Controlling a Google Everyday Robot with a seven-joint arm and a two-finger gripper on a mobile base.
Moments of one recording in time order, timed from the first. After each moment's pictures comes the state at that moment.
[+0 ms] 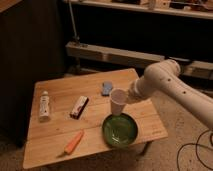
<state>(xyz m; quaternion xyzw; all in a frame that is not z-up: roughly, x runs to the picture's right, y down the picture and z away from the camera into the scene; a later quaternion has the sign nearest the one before) 0.155 0.086 0.684 -0.07 -0.24 -0.57 0.78</state>
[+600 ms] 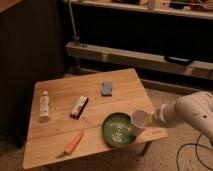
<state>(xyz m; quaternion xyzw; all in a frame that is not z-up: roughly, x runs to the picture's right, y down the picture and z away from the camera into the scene) 0.213 0.159 0.673 -0.07 -0.23 -0.56 0.80</state>
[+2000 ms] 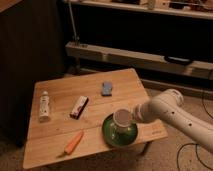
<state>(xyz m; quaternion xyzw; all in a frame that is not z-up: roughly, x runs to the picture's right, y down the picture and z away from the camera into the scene) 0.129 0.150 0.725 -0.05 -0.25 -0.61 0.75</state>
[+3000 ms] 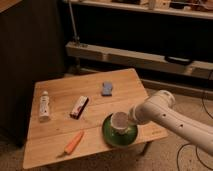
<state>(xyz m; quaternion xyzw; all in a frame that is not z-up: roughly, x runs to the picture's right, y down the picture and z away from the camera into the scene) 0.125 0.157 0.736 -0.07 -0.23 -0.60 0.76</state>
